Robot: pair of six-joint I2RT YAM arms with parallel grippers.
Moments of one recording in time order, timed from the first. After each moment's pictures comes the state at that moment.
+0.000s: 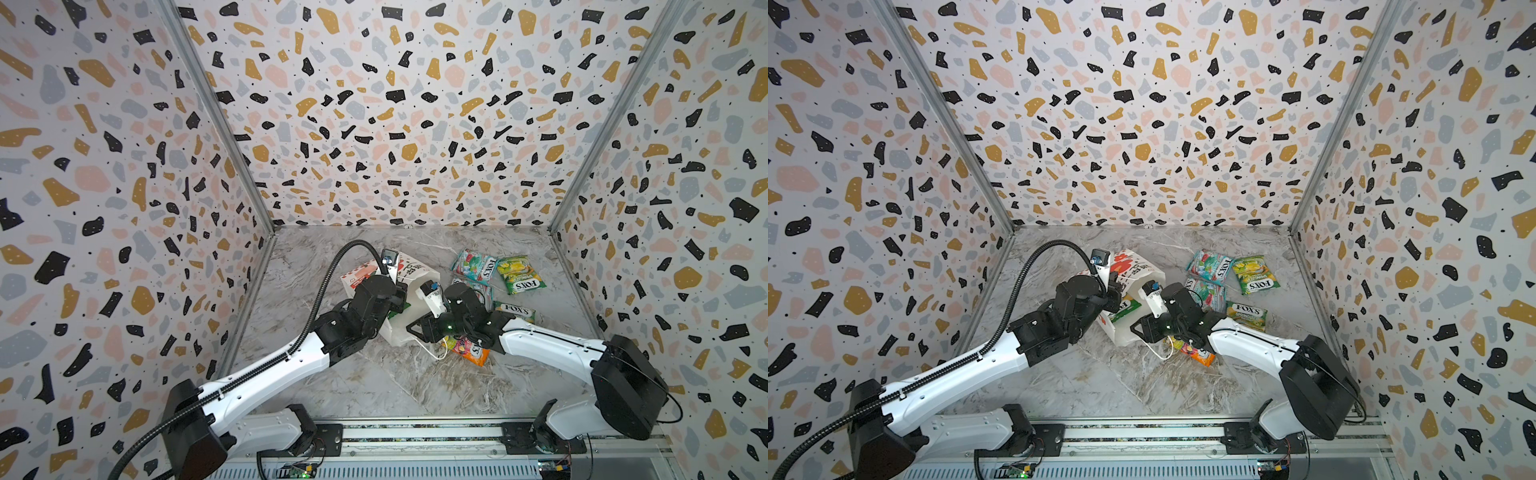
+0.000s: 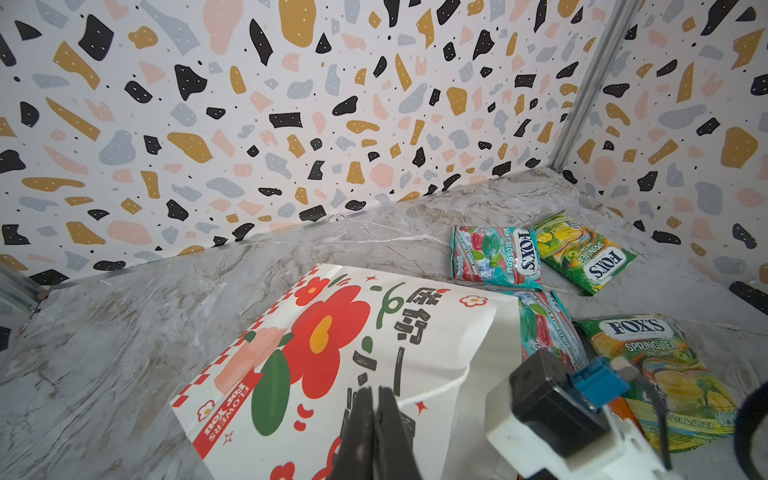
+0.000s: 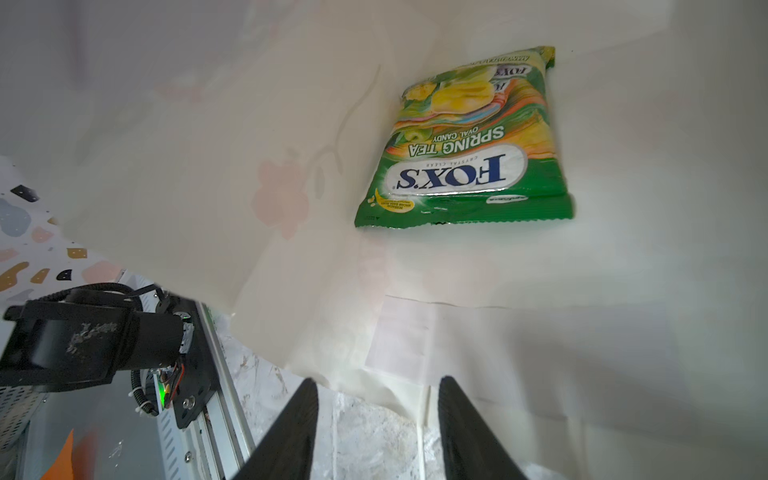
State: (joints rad) left arm -0.87 1.17 0.99 -0.17 -0.49 -0.18; right arm 0.80 1.47 0.85 -0.05 -0.39 0.37
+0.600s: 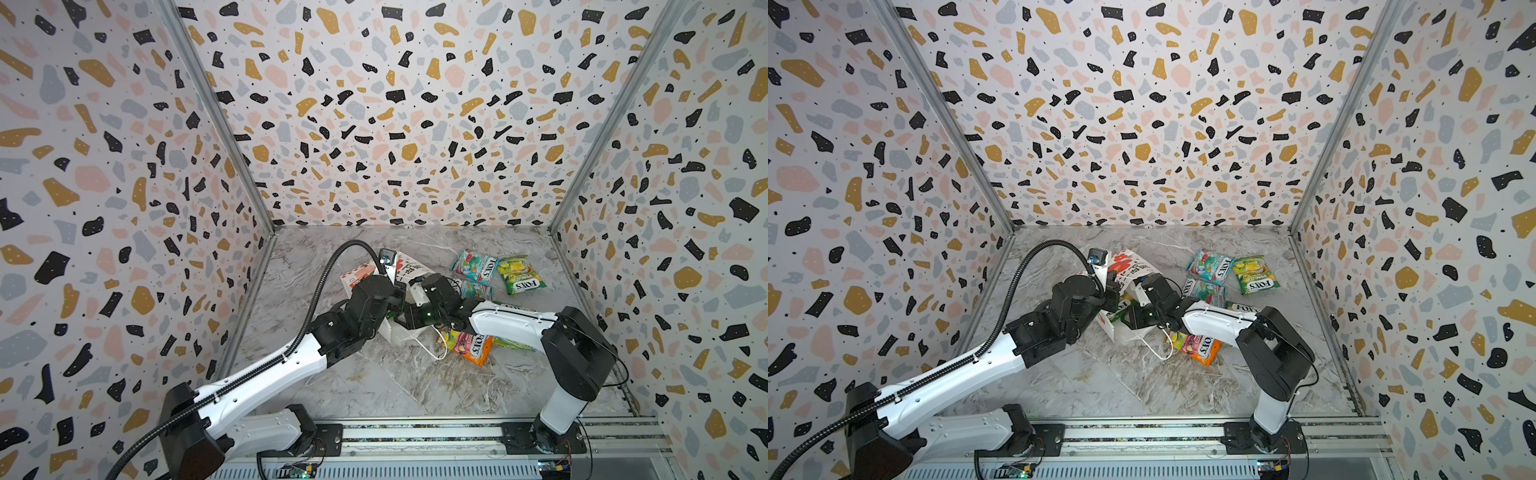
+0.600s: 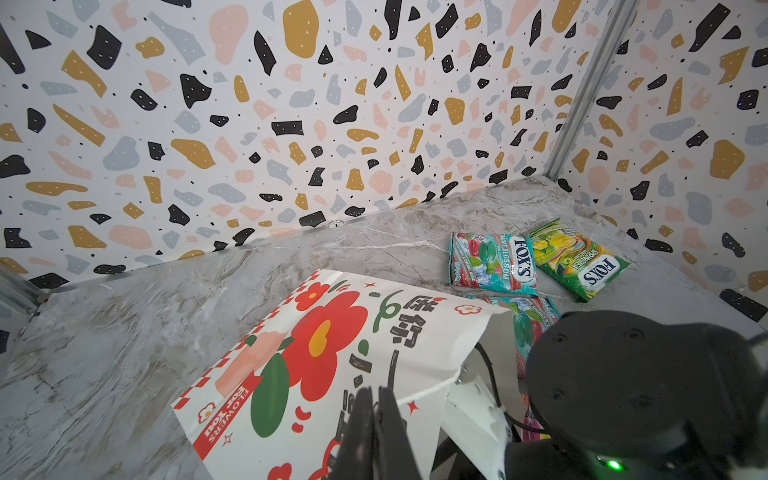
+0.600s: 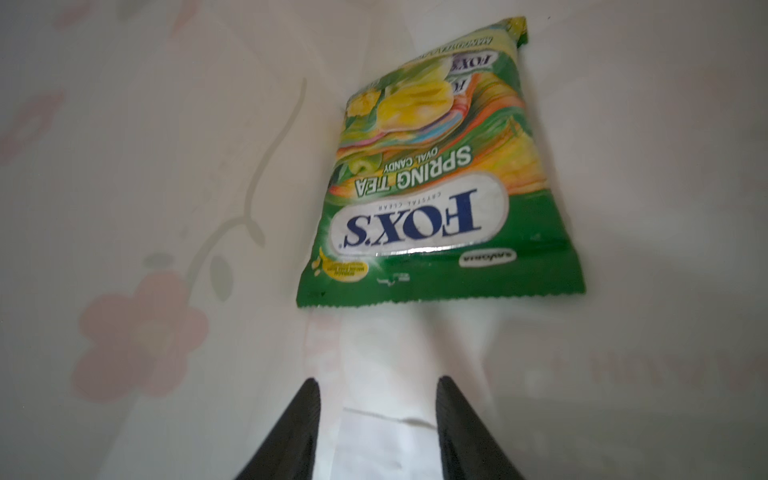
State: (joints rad) left arm -0.87 1.15 0.99 -0.17 -0.49 -0.18; right arm 0.80 1.75 1.09 -0.08 -0.33 0.51
